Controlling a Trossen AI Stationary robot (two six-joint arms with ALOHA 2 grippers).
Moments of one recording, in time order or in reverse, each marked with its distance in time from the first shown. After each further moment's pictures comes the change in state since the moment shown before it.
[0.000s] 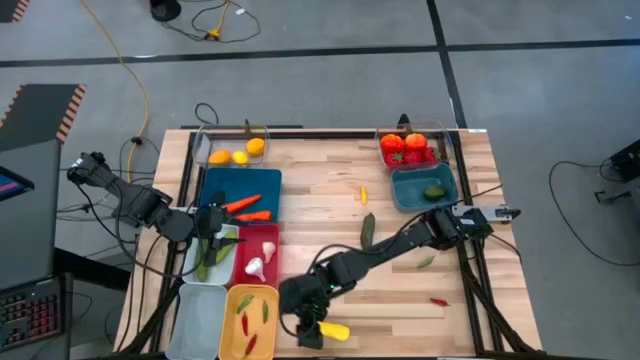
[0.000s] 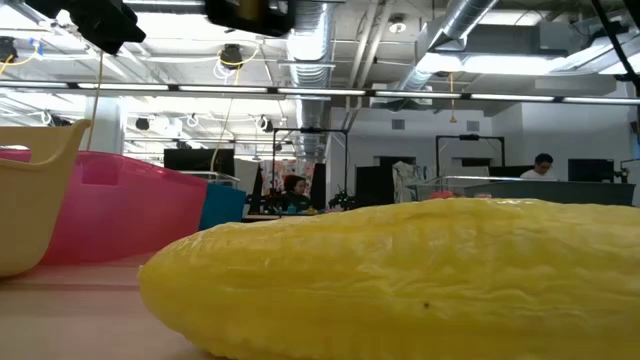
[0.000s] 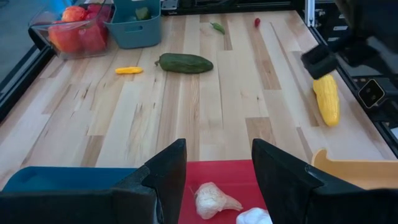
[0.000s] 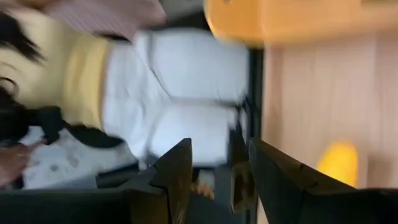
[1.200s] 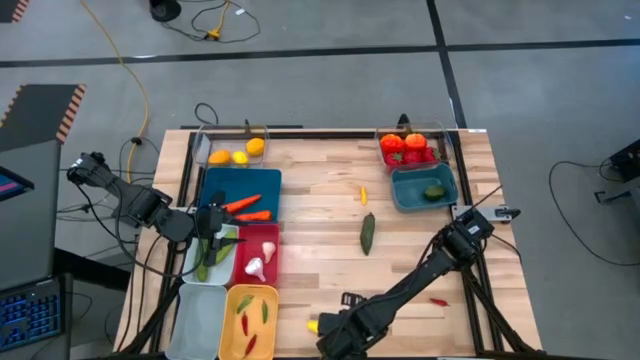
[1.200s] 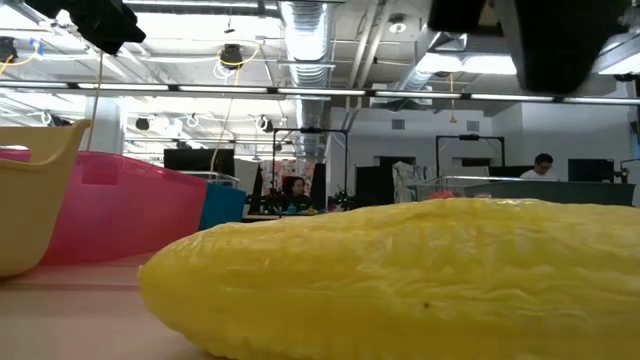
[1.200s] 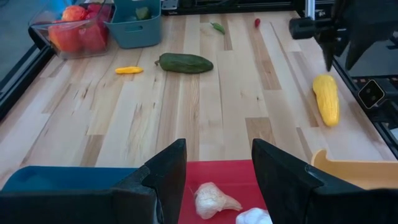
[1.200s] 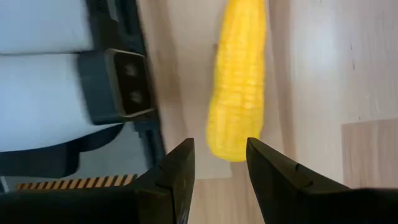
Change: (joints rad) left arm 0.000 0.000 0.000 0.000 0.000 -0.002; right arm 0.235 0.001 -0.044 -0.408 0.518 0.120
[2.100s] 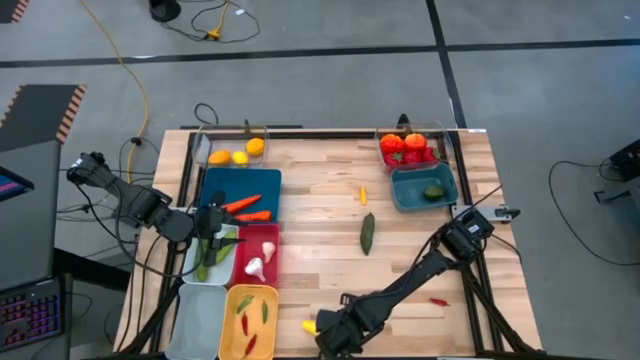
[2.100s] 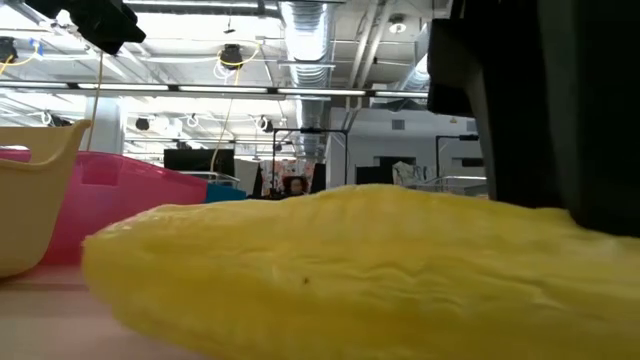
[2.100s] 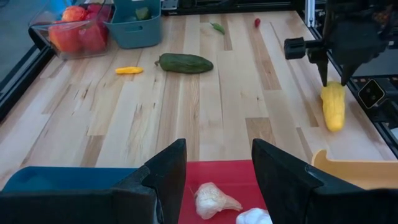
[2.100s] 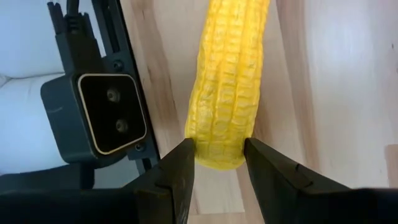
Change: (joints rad) left arm 0.000 0.000 0.000 0.000 0.000 0.001; right arm -0.030 -0.002 -0.156 0.216 -0.028 0.065
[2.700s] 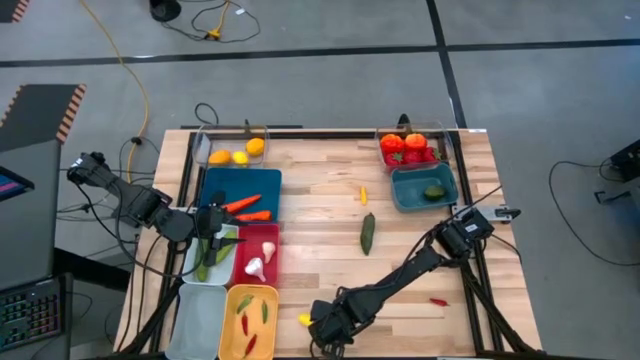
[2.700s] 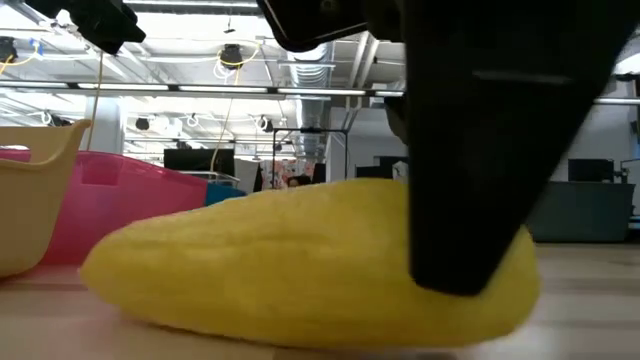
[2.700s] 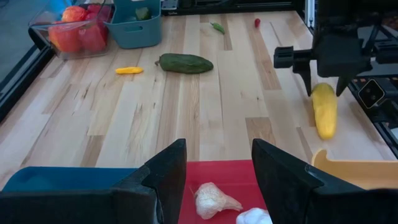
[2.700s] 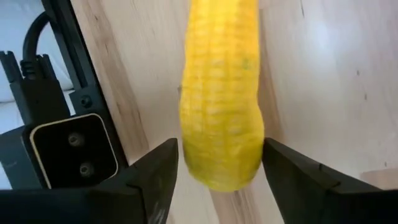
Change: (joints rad) left arm 0.000 0.000 0.000 0.000 0.000 0.000; right arm -0.041 0.009 -0.005 0.016 -0.011 0.022
